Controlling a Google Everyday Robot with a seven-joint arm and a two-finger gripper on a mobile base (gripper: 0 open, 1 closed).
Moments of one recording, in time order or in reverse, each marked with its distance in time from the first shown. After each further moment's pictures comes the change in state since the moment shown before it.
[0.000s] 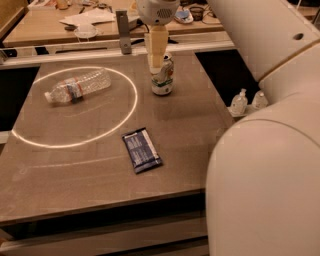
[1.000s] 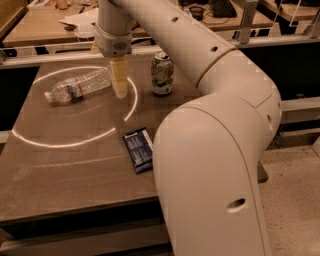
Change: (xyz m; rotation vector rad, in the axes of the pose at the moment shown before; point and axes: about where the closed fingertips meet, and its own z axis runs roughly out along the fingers) arm -0.070 0.003 0.118 -0.190 -0.053 -0.098
